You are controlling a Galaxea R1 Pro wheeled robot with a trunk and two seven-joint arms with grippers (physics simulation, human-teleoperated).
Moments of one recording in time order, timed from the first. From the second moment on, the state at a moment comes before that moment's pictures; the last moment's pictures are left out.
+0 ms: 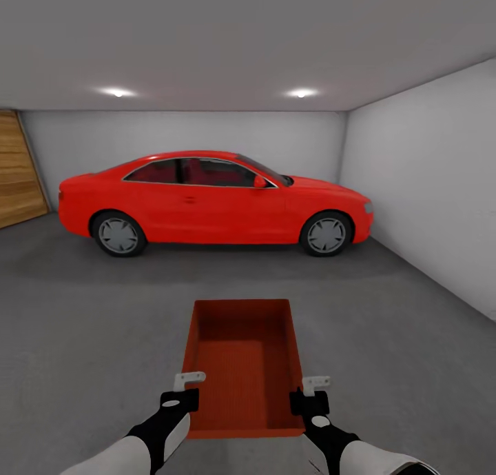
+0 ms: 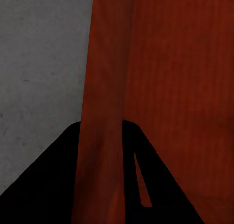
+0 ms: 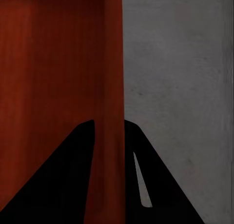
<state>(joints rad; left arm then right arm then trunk) -0.63 -0.12 -0.13 -0.20 0.17 0.01 0.28 -0.66 0.15 0.34 -0.02 -0.23 -0.28 -0.26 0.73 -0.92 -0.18</state>
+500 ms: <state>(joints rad) -0.63 -0.12 -0.13 -0.21 0.16 0.01 0.28 -0.67 0.15 0.33 -0.02 -0.22 -0.29 -0.26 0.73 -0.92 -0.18</state>
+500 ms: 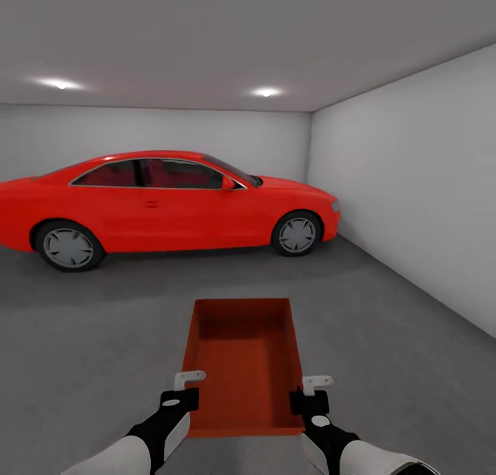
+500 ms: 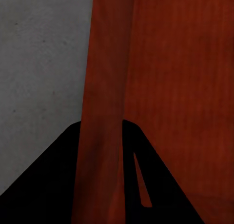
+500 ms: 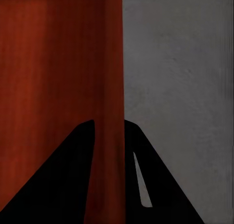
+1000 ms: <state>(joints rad) -0.63 -0.12 -0.13 -0.21 0.16 0.01 0.28 -0.66 0.15 0.34 -0.02 -0.22 -0.29 -0.26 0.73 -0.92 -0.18</state>
